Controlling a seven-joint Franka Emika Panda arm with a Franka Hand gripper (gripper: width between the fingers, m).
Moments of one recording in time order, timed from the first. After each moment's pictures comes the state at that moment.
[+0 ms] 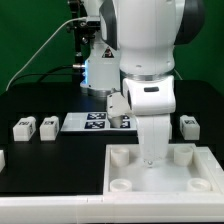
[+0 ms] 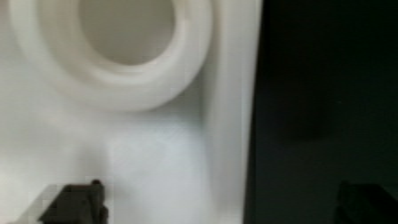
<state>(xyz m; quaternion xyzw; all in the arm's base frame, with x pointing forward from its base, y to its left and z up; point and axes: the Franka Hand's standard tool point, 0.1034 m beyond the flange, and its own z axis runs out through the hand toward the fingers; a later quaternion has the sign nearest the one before) 0.498 0.059 0.022 -0.72 -0.69 0.03 0.05</state>
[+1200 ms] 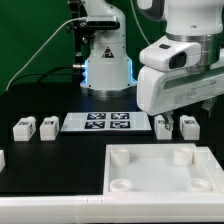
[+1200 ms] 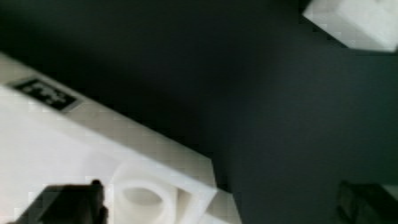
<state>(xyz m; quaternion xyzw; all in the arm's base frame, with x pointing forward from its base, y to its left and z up) 0.482 0.140 0.061 -0.98 -0.21 0.03 0.02</state>
